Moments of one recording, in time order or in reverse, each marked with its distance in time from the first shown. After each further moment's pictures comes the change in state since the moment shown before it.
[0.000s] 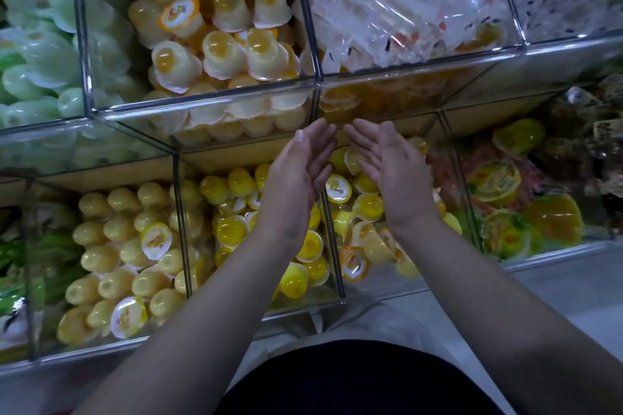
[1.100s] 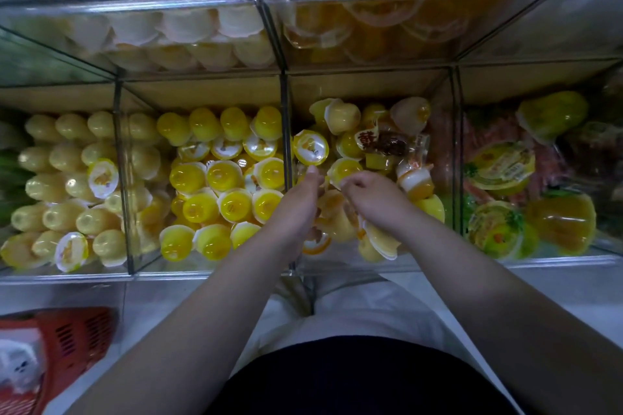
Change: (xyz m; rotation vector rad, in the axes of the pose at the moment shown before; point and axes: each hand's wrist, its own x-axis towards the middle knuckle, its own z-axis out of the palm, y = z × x) left_hand 0.012 -0.120 0.036 0.218 0.255 -0.664; right_hand 0.036 0.107 -0.092 -0.838 -0.433 0.483
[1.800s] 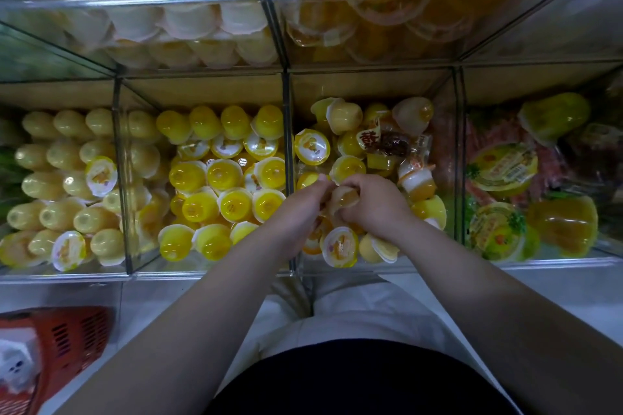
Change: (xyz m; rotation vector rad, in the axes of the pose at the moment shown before) left_hand 0.012 -0.009 -0.004 -0.001 -0.155 0.001; right_hand 0.006 0.009 0.009 -0.305 0.051 -0.090
